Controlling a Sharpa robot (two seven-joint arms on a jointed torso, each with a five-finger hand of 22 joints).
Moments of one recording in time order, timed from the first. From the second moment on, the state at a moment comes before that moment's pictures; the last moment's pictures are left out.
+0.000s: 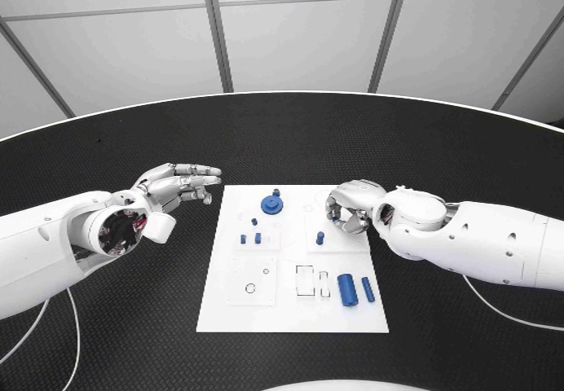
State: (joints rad) left arm 1.28 -0.87 -0.12 1.37 0.00 -0.04 0.15; left_hand 1.40 -0.18 0.59 -0.02 0.06 0.97 0.17 0.19 0.34 0.92 0.11 0.61 0.08 0.98 0.04 1.25 0.34 0.17 1.01 0.12 0.86 0.74; right arm 1.20 -0.82 -0.12 1.46 -1.73 -0.25 -0.18; right_hand 1.37 -0.19 0.66 0.00 0.18 1.04 0.13 0.34 0.32 1.21 0.07 0.18 0.24 1.47 -0.02 1.42 1.31 0.09 1.47 0.07 1.23 1.28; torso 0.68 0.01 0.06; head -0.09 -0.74
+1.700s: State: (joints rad) left arm 1.28 -0.85 -0.12 1.35 0.00 -0.02 0.13; left_hand 1.40 -0.18 0.58 -0.02 0.06 0.96 0.18 0.19 0.34 0.91 0.12 0.60 0.08 0.97 0.05 1.24 0.34 0.17 1.00 0.13 0.85 0.74; right arm 1.22 -0.88 -0.08 1.78 -1.74 -0.36 -0.18; right_hand 1.37 -0.19 0.66 0.00 0.18 1.04 0.13 0.34 0.32 1.23 0.05 0.17 0.24 1.47 -0.02 1.42 1.31 0.09 1.47 0.07 1.23 1.28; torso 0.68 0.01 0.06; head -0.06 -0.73
